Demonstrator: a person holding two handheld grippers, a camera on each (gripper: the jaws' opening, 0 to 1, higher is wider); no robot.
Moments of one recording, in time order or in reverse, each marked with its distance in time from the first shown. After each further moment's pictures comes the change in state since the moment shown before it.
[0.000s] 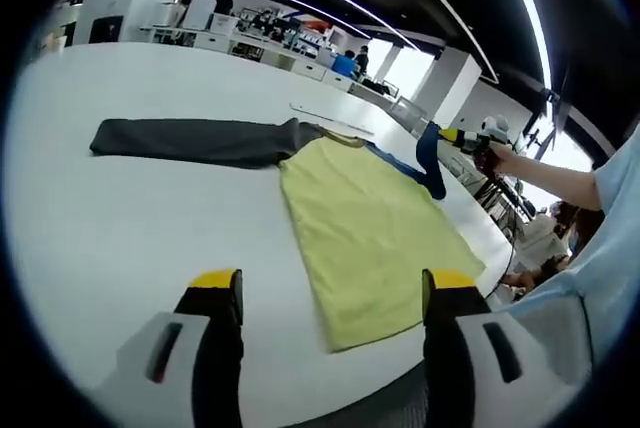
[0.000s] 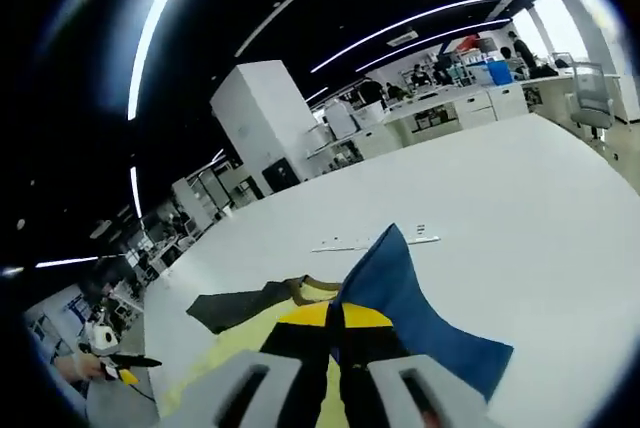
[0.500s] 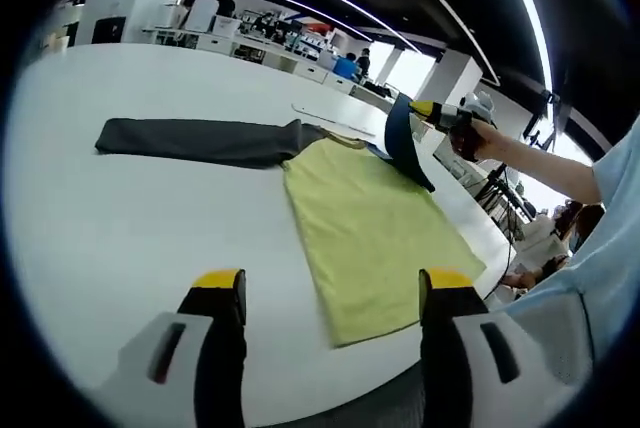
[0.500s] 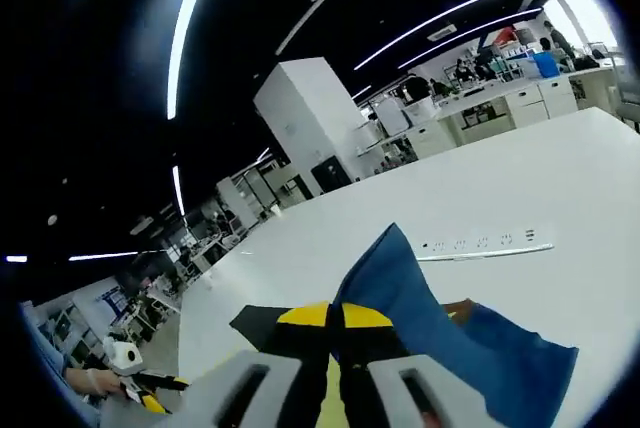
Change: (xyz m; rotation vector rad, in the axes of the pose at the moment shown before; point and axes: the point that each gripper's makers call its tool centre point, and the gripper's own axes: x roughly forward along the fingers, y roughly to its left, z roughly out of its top) left arm -0.003 0.002 -0.001 0.000 -0.009 0.007; right arm 0.087 0.074 0.004 -0.003 -0.004 0.207
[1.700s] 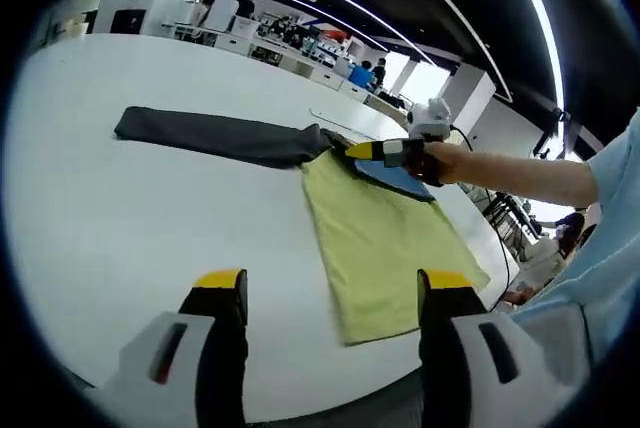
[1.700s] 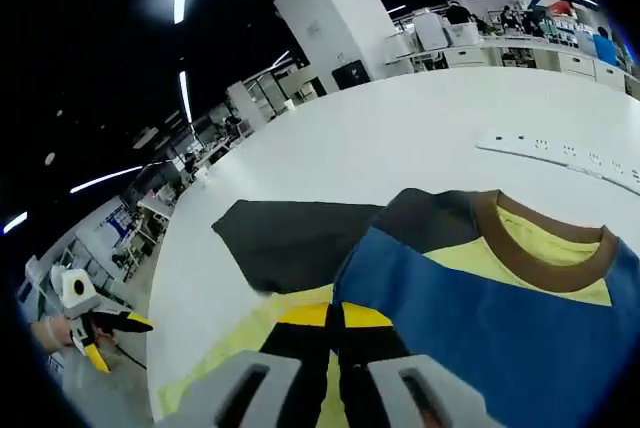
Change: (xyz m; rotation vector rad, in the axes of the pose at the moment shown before) left arm -0.005 0.013 -0.001 -0.072 -0.038 0.038; right arm 0.118 0.025 -0.149 -0.116 0.420 0.005
